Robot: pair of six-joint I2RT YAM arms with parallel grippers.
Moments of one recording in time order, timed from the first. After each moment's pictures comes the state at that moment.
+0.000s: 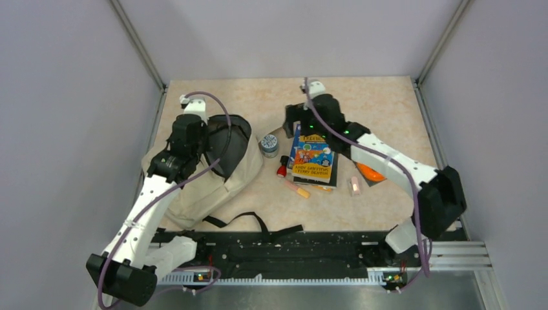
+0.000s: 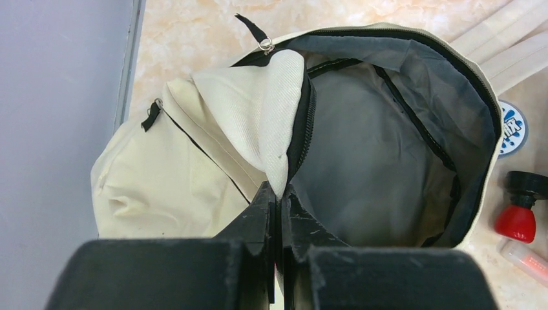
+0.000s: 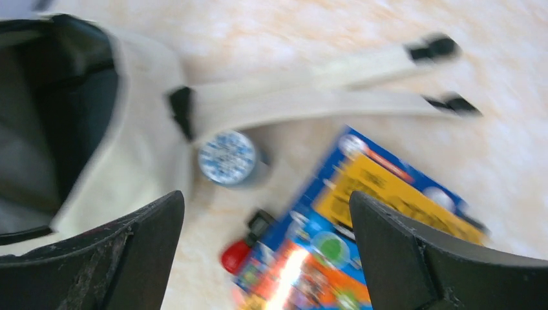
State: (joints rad) left arm -0.30 1.01 1.05 -0.56 -0.37 -0.09; right arm 0.73 1.59 1.35 -0.20 0.12 0.24
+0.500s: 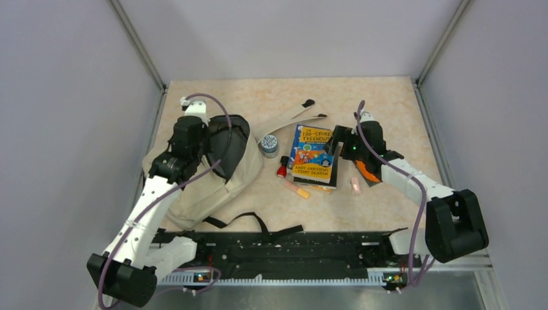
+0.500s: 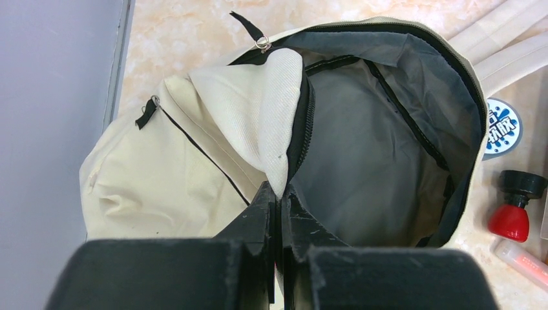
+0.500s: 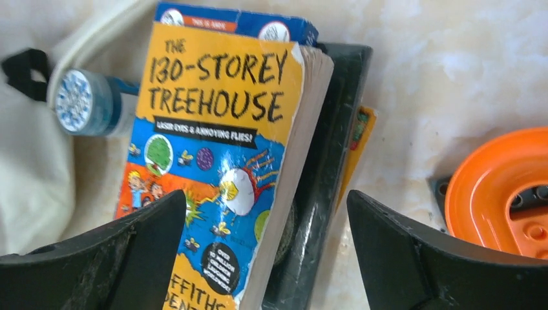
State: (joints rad) left arm -0.30 1.00 1.02 -0.54 -0.35 -0.11; right arm 0.33 1.32 0.75 -0.06 -0.08 0.46
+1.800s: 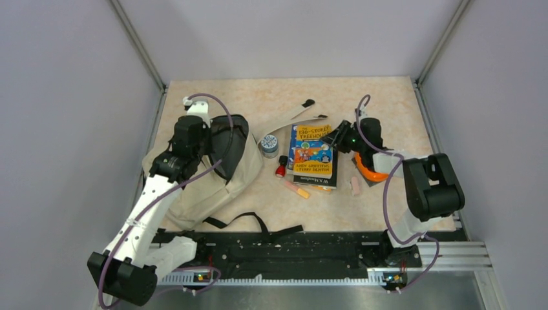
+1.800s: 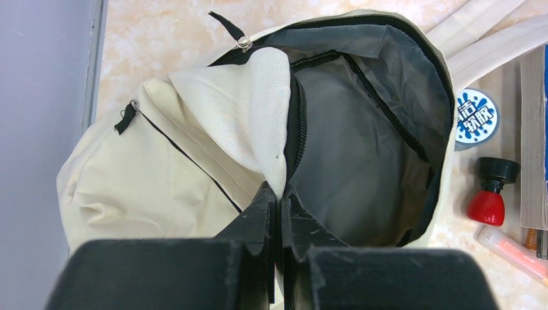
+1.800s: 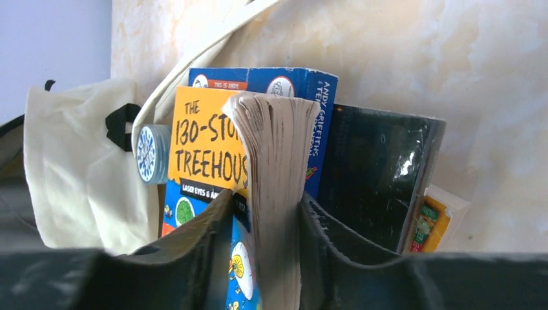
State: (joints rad) left arm -0.29 1.01 1.02 -0.54 -0.29 -0.11; right arm 0.21 1.65 0.74 0.42 -0.41 0.72
